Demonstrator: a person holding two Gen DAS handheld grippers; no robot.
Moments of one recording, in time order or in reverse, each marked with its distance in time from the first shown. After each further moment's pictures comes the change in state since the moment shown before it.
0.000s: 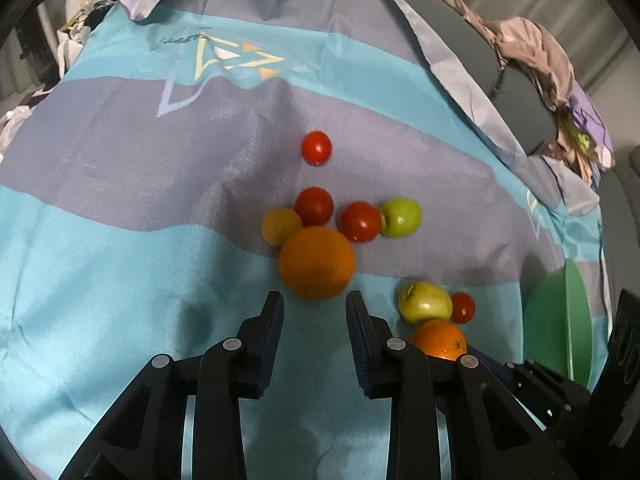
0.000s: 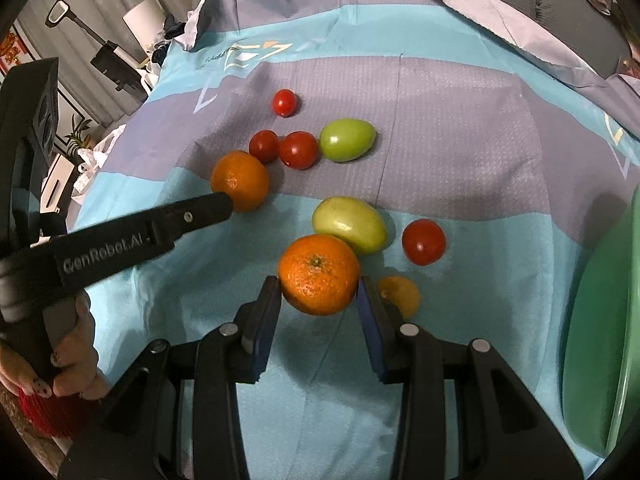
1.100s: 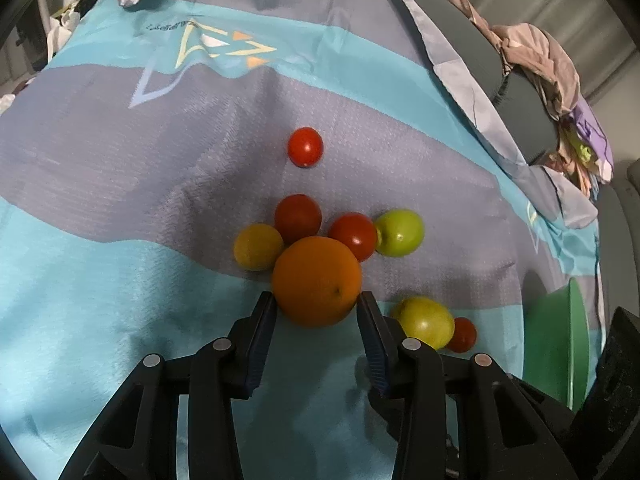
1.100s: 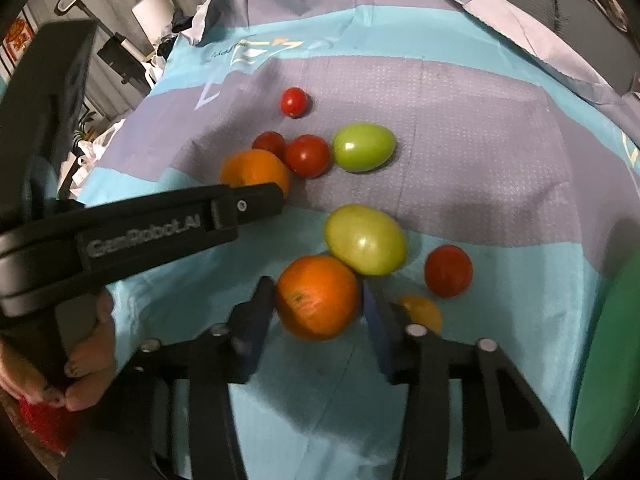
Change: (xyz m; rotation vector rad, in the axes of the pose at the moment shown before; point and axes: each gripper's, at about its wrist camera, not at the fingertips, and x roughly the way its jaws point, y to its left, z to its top) left arm 0.028 -0.005 0.008 -0.026 -0.002 -0.039; right arm 0.026 0.008 0.009 -0.055 -0.024 -0.007
